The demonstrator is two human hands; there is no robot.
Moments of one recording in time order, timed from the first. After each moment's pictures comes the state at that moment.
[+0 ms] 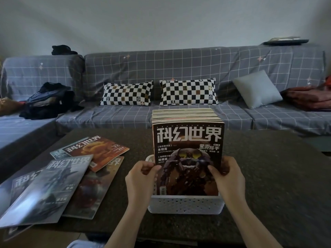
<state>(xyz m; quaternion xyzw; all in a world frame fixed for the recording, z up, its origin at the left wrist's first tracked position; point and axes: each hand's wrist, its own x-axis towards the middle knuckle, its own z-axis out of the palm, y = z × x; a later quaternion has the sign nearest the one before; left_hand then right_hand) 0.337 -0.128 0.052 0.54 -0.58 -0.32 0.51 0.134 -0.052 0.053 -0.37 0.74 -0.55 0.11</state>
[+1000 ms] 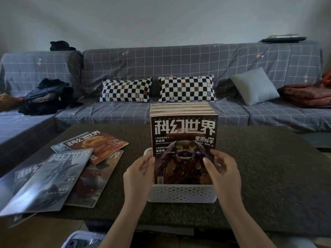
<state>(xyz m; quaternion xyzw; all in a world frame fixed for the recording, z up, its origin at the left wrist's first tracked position) 0.346 -0.095 0.059 0.51 -0.63 -0.28 0.52 0.153 -0.023 0.054 -0.40 0.65 -0.63 0.11</state>
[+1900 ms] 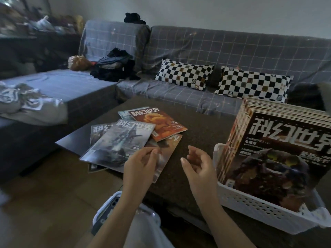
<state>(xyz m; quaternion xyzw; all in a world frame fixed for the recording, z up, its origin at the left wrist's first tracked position) 0.515 -0.120 0.038 0.58 -0.55 -0.22 0.55 0.360 -0.104 0.040 -0.54 0.53 -0.58 0.30</state>
